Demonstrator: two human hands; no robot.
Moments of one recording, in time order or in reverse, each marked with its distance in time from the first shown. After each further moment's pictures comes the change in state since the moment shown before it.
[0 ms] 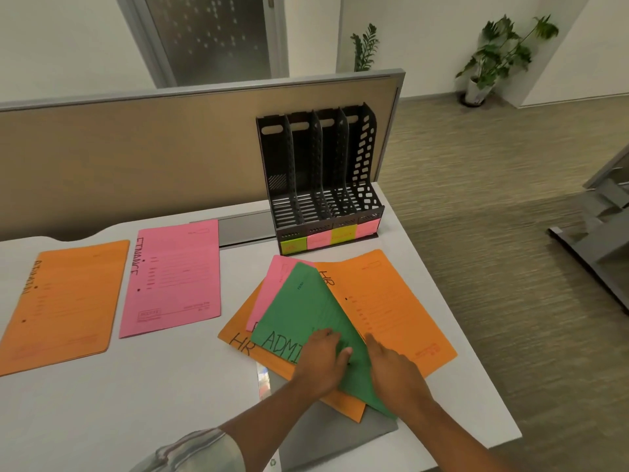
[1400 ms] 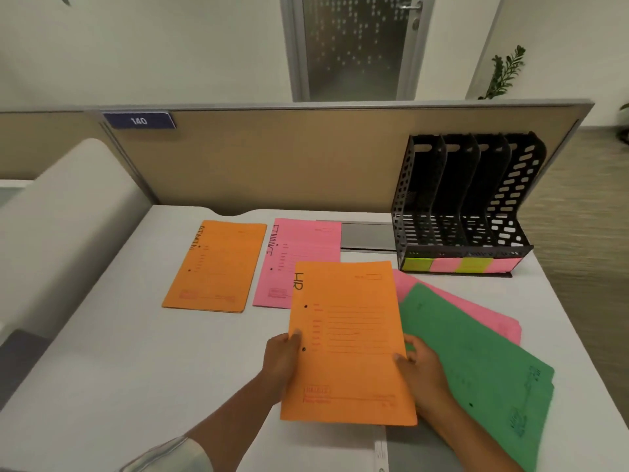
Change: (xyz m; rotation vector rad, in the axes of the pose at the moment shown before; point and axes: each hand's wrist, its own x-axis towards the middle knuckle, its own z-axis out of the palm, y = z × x) left_hand -0.136 -0.197 -0.153 -0.977 0.444 -0.741; right_hand 0.053 -0.172 0.006 0.982 -0.017 0.076
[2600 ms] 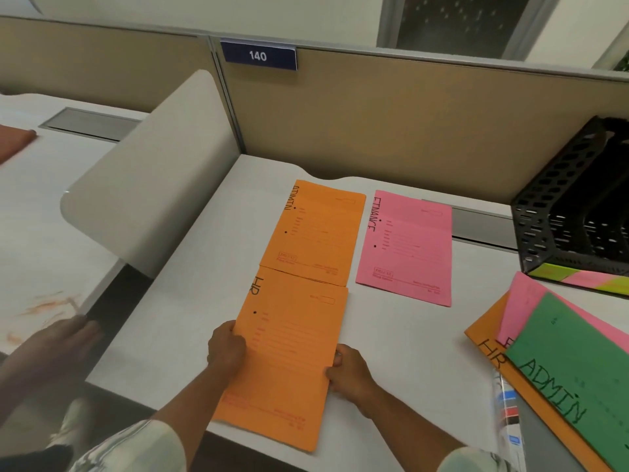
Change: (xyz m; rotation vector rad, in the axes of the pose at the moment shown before) left_hand 0.072 -0.110 -0.334 0.318 0.432 -0.121; right_hand -0.058 -0.085 0.354 -0.162 -0.566 0.105
